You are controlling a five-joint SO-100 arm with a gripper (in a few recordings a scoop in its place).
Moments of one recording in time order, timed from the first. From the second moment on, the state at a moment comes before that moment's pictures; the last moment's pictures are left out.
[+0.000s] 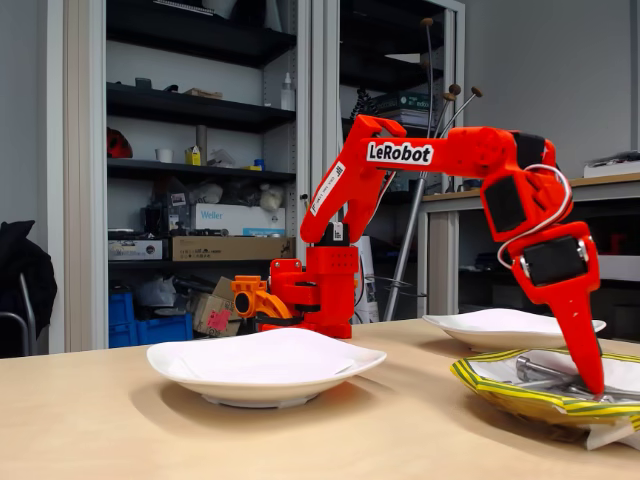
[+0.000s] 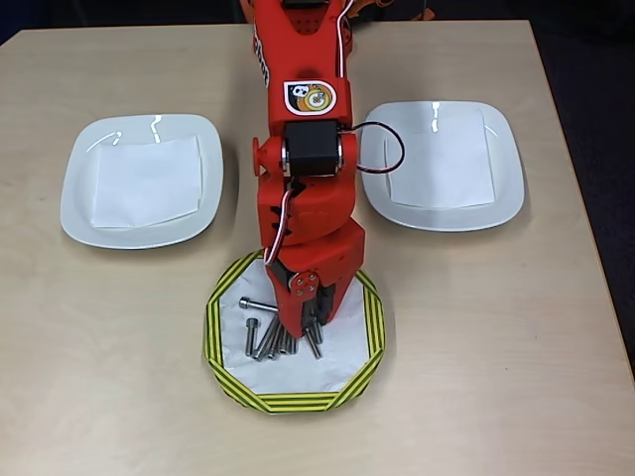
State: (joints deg) arm -4.7 52.1 59.9 62.8 55.9
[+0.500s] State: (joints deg) arm -1.1 52.6 59.0 69.9 46.8
